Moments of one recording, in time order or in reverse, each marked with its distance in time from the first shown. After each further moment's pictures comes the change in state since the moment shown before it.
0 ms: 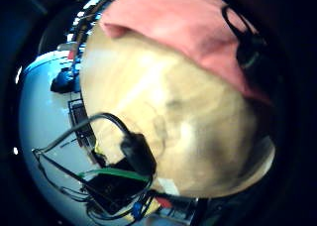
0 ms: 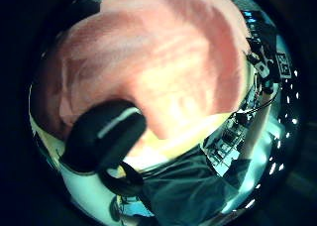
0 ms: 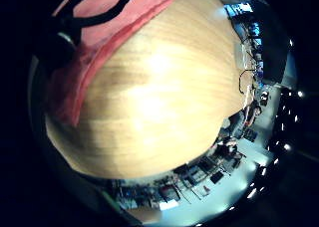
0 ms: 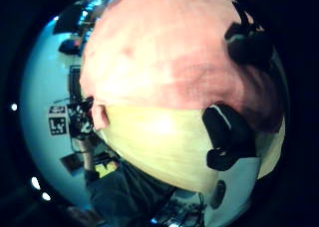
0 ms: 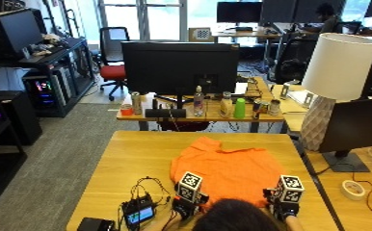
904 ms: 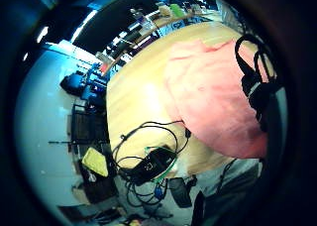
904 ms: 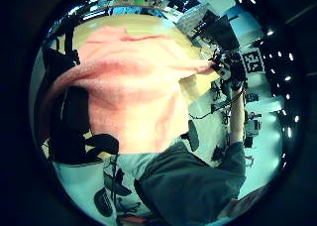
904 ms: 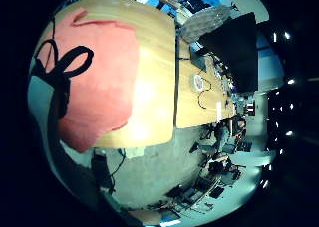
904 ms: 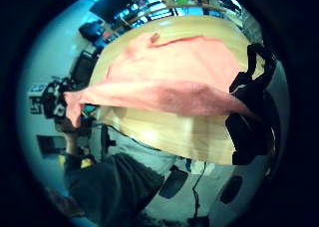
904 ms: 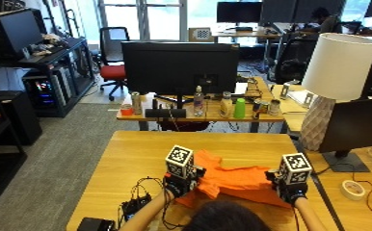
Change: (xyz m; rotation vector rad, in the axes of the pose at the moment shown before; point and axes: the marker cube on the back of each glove) left arm -0.032 0.057 -0.180 0.351 0.104 0.036; right arm -0.018 0.030 -0.140 0.252 0.150 -0.131
